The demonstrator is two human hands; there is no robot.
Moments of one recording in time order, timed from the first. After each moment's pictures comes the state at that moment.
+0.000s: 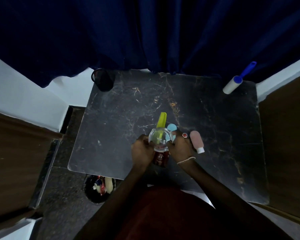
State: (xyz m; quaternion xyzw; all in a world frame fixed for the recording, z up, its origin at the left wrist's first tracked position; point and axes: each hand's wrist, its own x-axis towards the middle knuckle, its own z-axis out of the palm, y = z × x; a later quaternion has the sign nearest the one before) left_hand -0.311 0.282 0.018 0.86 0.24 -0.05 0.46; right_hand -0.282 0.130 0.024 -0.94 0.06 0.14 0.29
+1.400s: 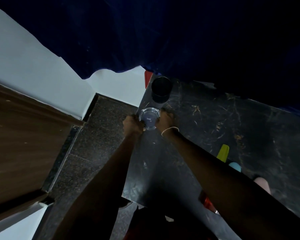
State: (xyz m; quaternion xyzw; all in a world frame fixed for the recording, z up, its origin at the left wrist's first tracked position) left_hand -0.133 0.586 -0.066 0.77 0.44 -0.09 0.46; right_hand -0.076 0.458 -0.066 -0.95 -0.03 0.24 0.20
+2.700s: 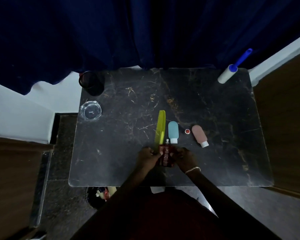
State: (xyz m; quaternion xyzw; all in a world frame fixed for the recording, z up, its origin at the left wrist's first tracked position) left_hand -0.303 0.302 -0.028 0.81 0.22 -0.33 0.43; right_hand -0.324 0.127 -0.036 -0.85 0.23 0.25 0.40
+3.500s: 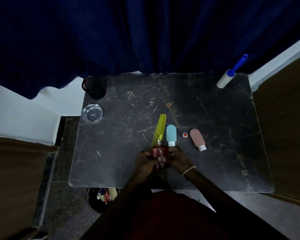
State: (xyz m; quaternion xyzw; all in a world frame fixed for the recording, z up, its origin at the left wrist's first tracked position) left_hand -0.319 0.294 -0.012 0.76 0.27 -0.29 0.52; right_hand -0.318 0.126 -0.021 -0.77 0.16 0.26 0.57
